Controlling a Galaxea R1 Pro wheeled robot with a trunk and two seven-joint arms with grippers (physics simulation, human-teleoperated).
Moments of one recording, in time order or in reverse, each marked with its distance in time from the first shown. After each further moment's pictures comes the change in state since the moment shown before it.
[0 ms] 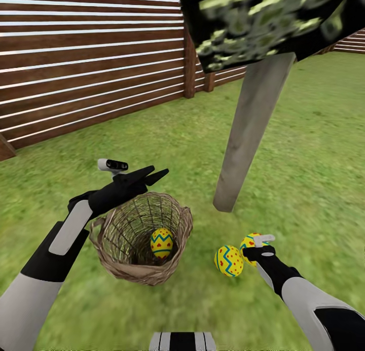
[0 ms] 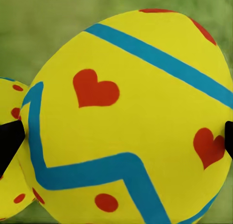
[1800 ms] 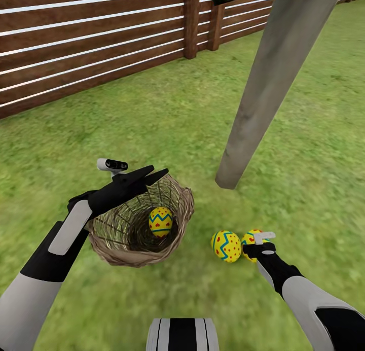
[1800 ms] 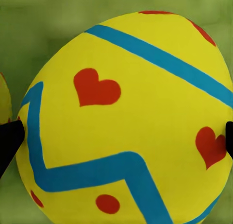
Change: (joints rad) left arm 0.000 0.002 0.000 -0.001 0.005 0.000 0.000; right arm -0.001 -0.003 -0.004 -0.025 0.008 -0.012 0.000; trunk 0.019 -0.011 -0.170
